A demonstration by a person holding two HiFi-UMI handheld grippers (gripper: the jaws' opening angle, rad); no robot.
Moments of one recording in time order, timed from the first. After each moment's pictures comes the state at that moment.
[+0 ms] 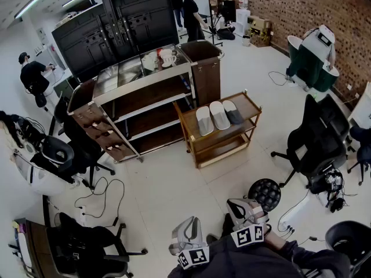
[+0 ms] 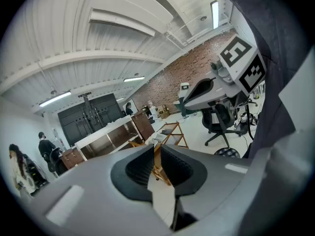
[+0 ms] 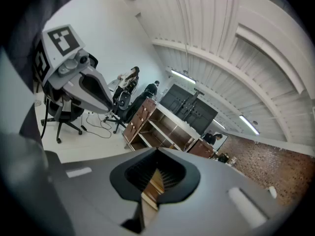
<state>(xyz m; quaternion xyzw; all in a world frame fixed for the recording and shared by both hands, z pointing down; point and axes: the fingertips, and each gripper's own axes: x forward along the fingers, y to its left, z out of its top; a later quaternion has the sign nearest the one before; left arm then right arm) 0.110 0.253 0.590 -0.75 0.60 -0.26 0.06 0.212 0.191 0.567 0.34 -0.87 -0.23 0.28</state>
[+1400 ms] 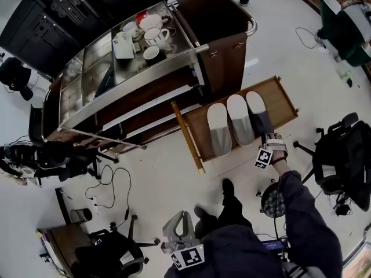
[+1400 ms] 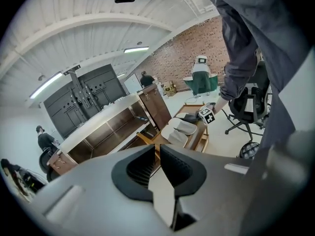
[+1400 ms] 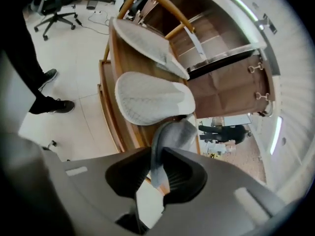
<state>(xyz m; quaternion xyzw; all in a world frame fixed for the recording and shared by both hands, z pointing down) 0.005 -0.164 0.590 -0.70 0.61 -0.36 -0.02 0.318 -0.496 0.926 0.26 -0.63 -0.30 0.67</state>
